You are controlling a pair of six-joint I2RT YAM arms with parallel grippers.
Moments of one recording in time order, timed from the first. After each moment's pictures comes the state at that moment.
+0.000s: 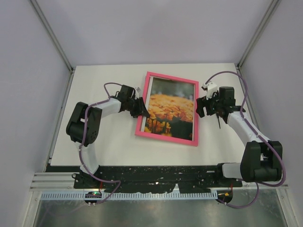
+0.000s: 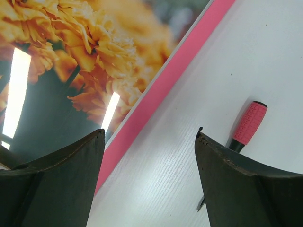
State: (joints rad) left arm -0.39 1.92 1.16 -0.21 0.47 -0.57; right arm 0.02 1.32 0.84 -0.25 -0.34 -0.31
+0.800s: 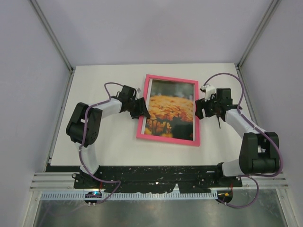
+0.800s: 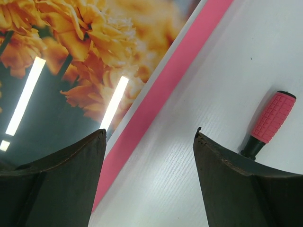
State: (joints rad) left arm -0.41 1.91 1.16 -0.24 0.42 -0.57; right arm 0.02 1.41 0.84 -0.26 -0.33 -0.29
